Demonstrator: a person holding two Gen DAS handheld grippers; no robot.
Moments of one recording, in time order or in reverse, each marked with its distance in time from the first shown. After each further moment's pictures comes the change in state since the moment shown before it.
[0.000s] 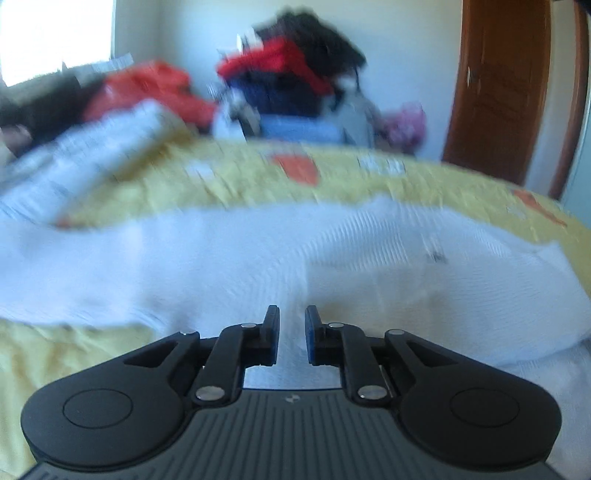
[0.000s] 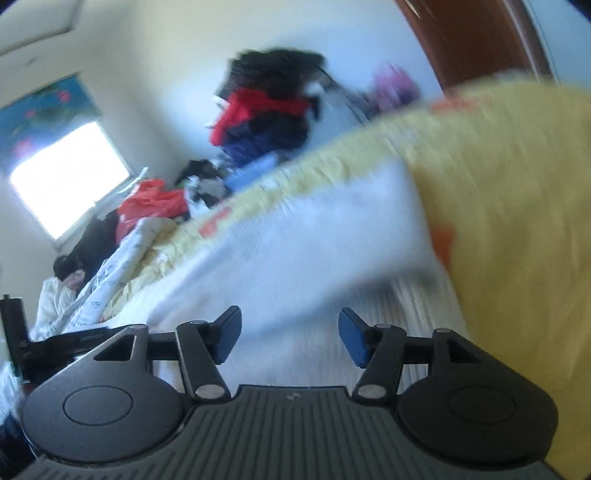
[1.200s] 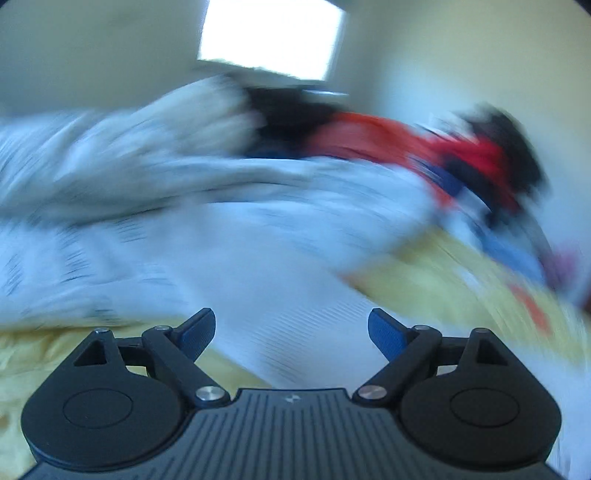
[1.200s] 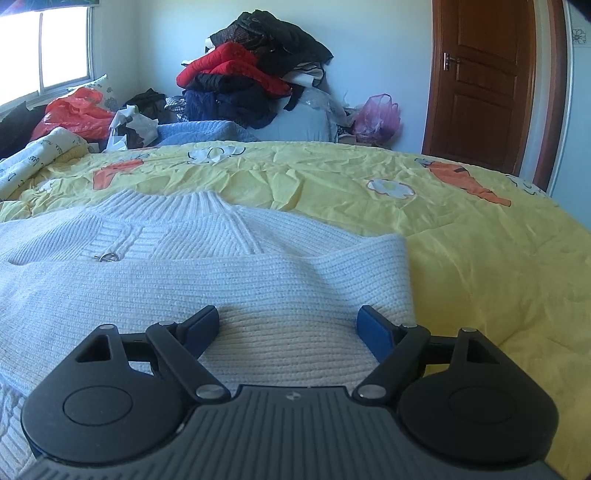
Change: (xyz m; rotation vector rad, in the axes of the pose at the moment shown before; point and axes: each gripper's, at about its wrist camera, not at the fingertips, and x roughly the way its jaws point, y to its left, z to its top) left arm -0.025 0.262 0.001 -0.558 -0.163 0.427; right arm 0.139 -0.008 0.043 -0.376 0.085 -0.331
